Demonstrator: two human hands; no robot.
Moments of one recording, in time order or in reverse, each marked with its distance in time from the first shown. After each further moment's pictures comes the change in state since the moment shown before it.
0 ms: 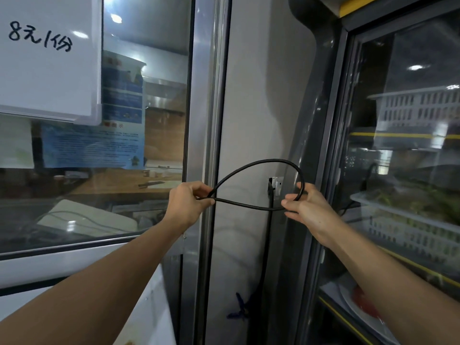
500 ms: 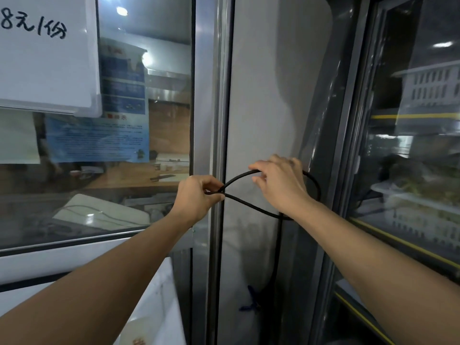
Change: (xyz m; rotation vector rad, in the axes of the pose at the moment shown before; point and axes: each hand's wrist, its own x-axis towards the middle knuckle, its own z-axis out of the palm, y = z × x) left_hand 0.007 -0.006 0.005 0.090 -0.027 0.100; right_hand 0.032 -0.018 0.059 -1.082 0.109 -0.679
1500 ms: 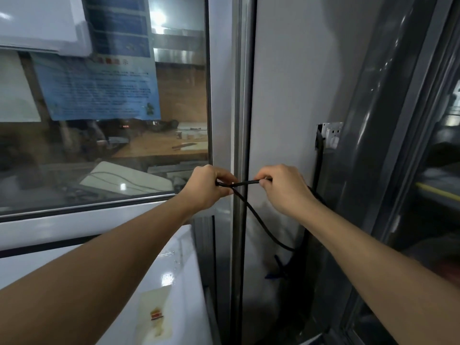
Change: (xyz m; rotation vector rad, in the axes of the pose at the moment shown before) left_hand -0.004 -0.074 0.019 0.276 -0.289 -0.025; right_hand -0.028 -0.017 0.102 0.354 -0.263 0.134
